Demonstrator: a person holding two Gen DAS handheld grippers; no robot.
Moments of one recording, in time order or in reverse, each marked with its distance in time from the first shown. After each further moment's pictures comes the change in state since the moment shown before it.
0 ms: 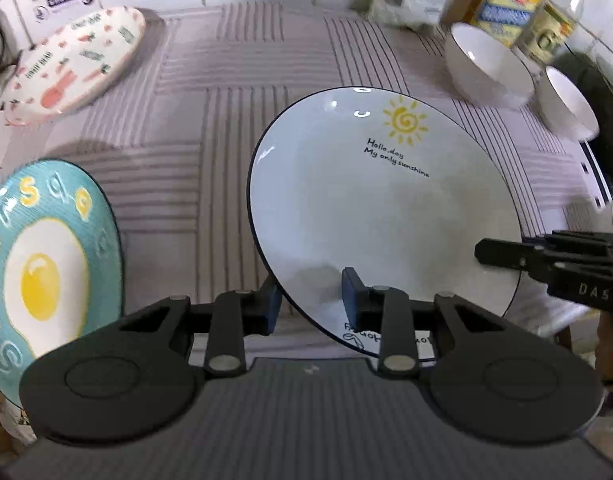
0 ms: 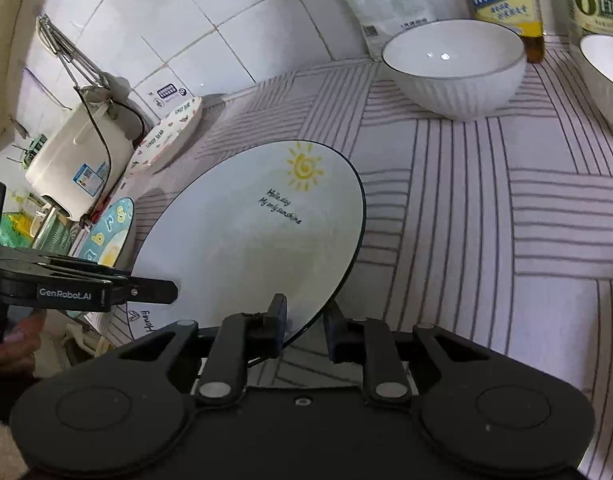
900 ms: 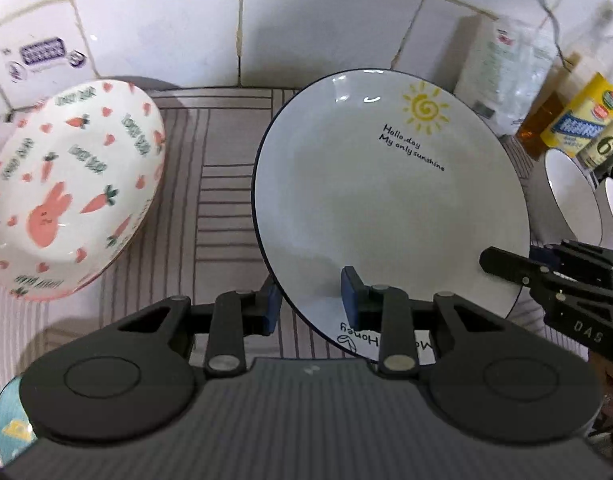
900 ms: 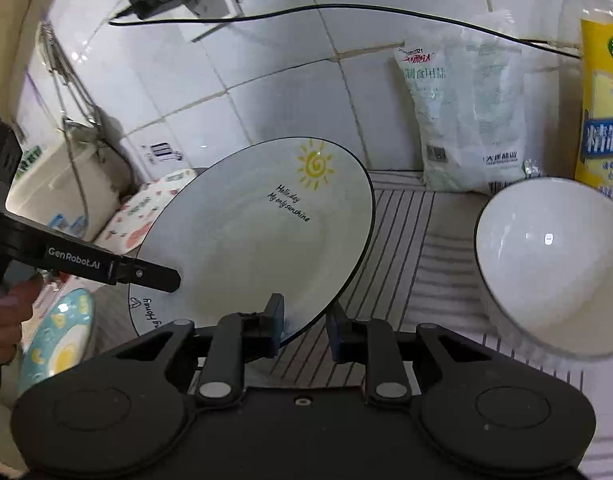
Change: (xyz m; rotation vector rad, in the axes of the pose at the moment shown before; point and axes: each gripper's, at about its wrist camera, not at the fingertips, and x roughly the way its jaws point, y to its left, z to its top) left arm 0.057 0.079 0.142 -0.038 -0.026 -0.052; right arm 0.073 0.036 0.111 -0.167 -0.163 -0.063
